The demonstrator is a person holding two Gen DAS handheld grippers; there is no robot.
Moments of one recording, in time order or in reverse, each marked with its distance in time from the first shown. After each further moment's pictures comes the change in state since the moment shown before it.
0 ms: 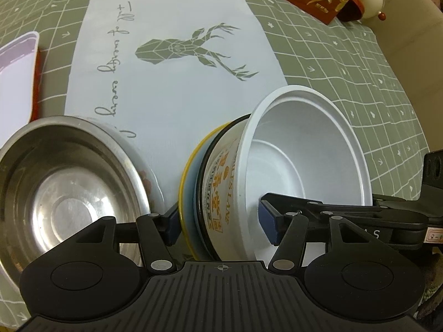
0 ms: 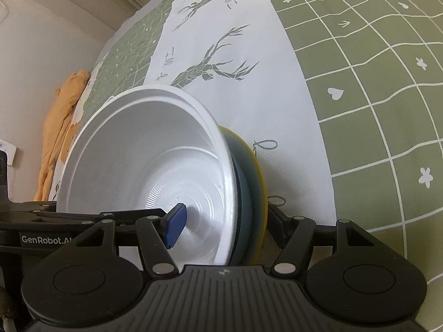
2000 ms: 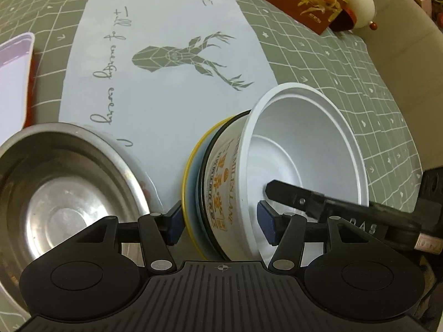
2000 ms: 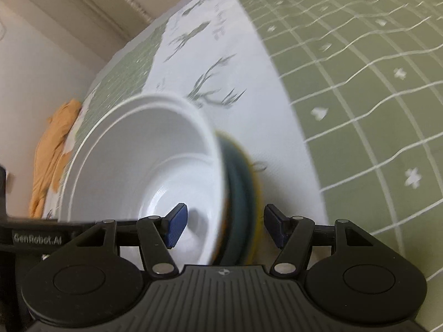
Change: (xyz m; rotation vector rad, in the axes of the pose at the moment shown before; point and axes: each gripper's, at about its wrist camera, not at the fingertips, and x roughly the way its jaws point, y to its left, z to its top) left arm 0.003 0.010 0.000 0.003 -0.041 -0.065; right arm -0.009 0.001 -0.011 0.035 -0.168 -0.051
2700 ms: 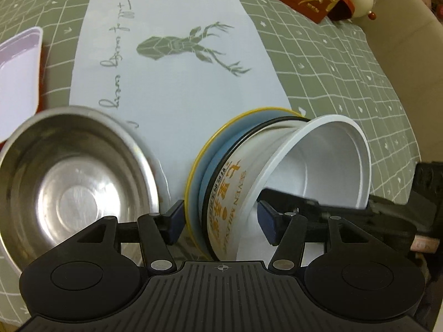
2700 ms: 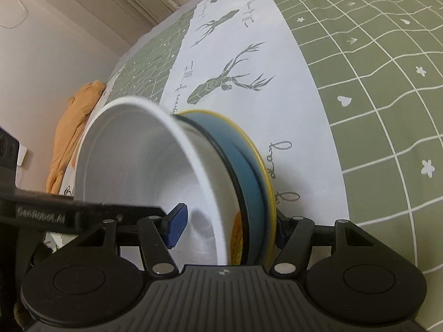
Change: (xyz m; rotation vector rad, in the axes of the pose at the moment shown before) left arm -0.019 -0.004 -0.011 0.007 0.053 0.017; right arm -0.009 0.008 -0.013 -0.068 0.065 0.099
